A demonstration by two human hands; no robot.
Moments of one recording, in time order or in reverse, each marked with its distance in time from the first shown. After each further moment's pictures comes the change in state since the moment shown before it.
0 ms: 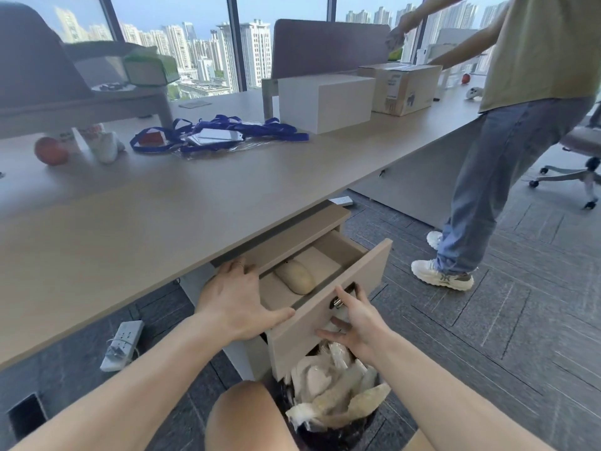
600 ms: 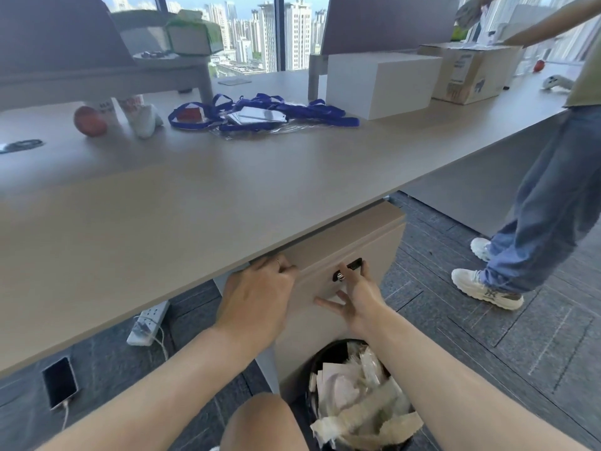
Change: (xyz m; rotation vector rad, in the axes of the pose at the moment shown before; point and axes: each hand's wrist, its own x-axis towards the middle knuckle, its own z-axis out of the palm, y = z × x) left_hand 0.022 -0.036 0.025 0.002 0.242 0.108; right_hand 0.088 0.003 0.081 0.062 -0.015 -0.002
